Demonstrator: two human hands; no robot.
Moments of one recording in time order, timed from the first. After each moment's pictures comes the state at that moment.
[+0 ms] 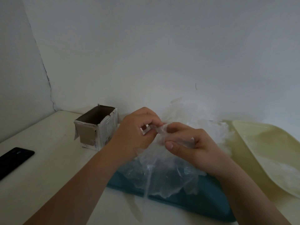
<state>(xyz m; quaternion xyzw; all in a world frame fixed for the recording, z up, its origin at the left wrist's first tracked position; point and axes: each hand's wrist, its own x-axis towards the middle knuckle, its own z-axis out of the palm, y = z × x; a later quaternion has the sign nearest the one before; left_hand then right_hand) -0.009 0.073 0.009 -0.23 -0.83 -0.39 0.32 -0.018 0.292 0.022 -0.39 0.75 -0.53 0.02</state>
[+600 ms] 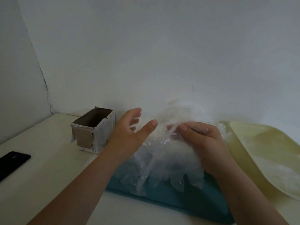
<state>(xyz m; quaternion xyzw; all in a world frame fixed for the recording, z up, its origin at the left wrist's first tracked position) -0.009 0.074 -0.001 0.02 -0.81 -0.55 0.20 -0.028 0.300 0.020 -0.20 0.68 -0.71 -0.02</state>
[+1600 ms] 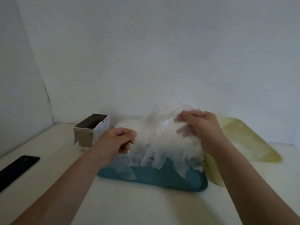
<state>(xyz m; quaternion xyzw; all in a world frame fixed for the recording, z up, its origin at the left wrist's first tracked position) 0.033 0.071 -0.001 0.05 -0.69 -0.72 0.04 0.006 0.351 0.062 -0.09 0.69 -0.72 -0.06</state>
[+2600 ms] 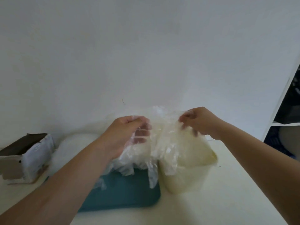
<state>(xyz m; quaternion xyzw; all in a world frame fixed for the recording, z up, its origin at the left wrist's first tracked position) -0.012 0.246 0.079 -0.09 -0.68 -0.73 -0.06 -0.038 0.523 0.101 -0.04 0.90 -0.42 -0.07</state>
